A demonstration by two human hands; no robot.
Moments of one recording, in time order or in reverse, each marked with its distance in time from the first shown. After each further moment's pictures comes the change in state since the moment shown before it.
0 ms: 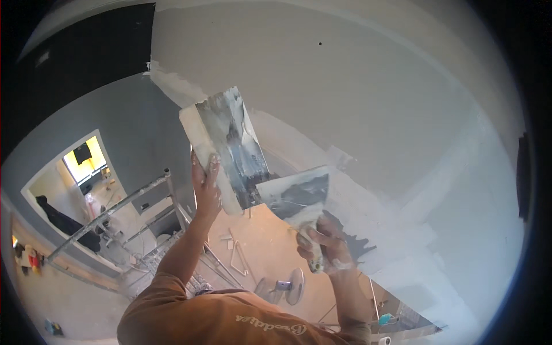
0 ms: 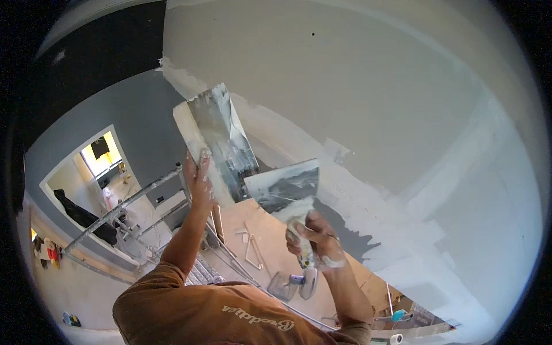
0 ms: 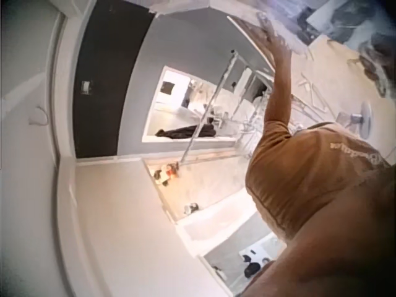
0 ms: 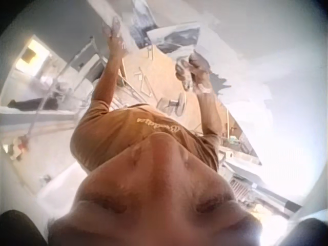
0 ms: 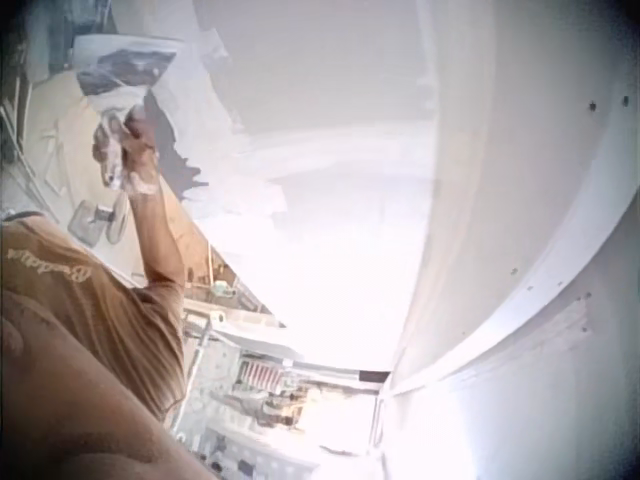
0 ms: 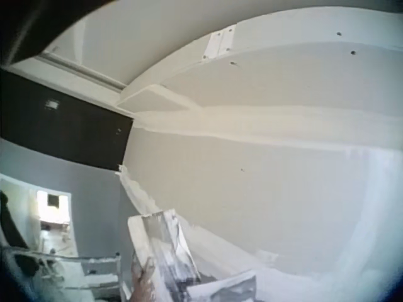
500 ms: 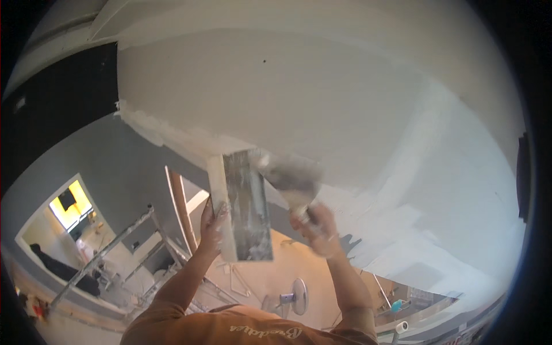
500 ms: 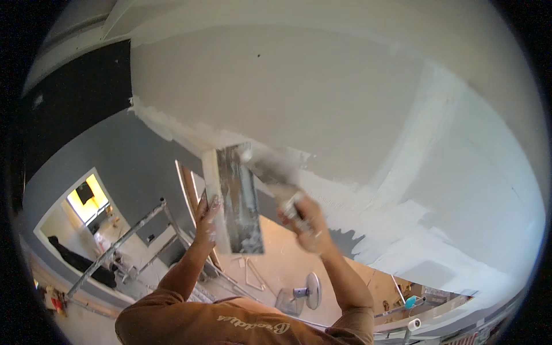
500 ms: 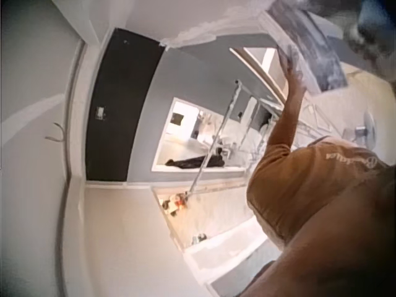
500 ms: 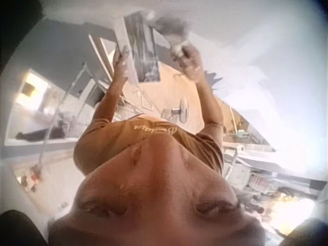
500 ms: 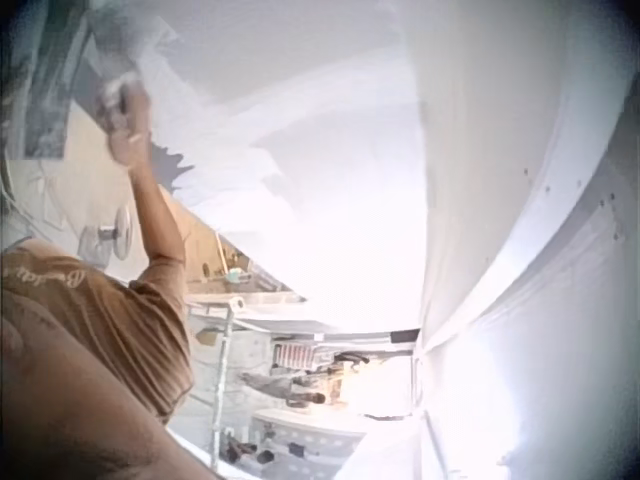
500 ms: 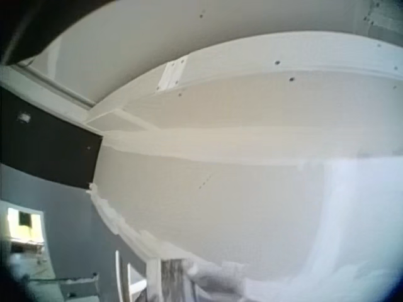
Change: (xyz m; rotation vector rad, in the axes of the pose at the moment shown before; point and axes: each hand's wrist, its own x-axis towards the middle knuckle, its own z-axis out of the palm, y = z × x) left_hand -0.061 -0.004 0.030 -0.090 -0.242 -0.455; right_hand 0.012 -0.033 -0.033 -0.871 -0.032 -0.536
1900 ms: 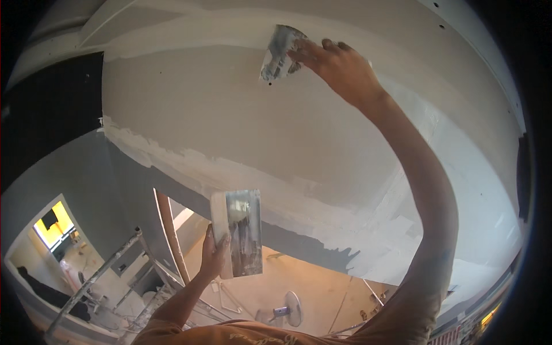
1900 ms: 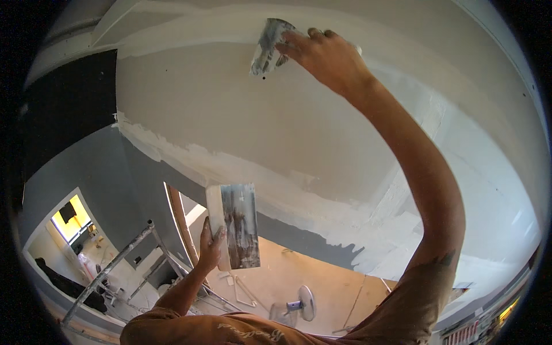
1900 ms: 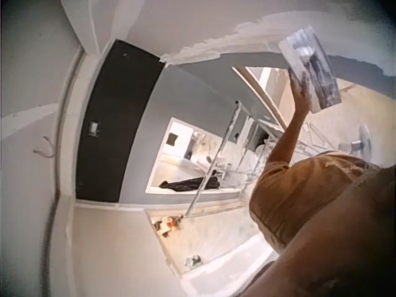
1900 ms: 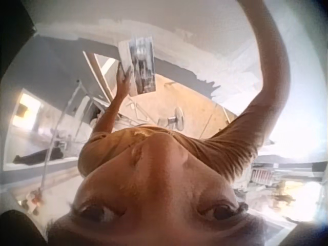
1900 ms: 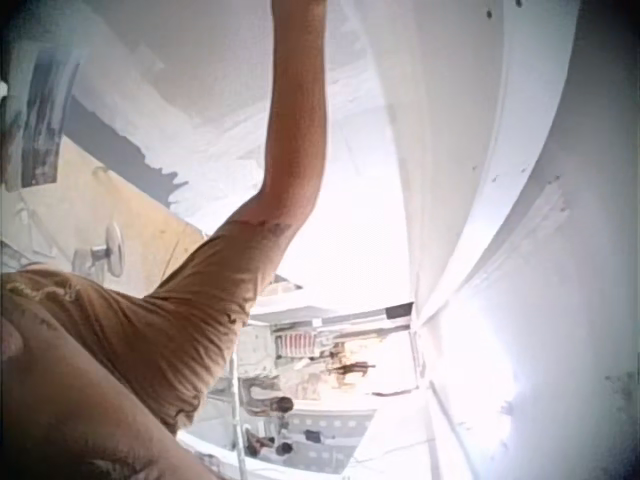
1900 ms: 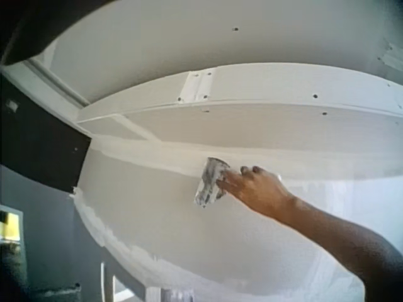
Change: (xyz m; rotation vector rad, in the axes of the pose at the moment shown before) left_hand 0.024 -0.027 -0.058 0.343 -0.161 0.099; right_hand 0.282 -0.216 -0.035 -2.417 0.023 -0.969
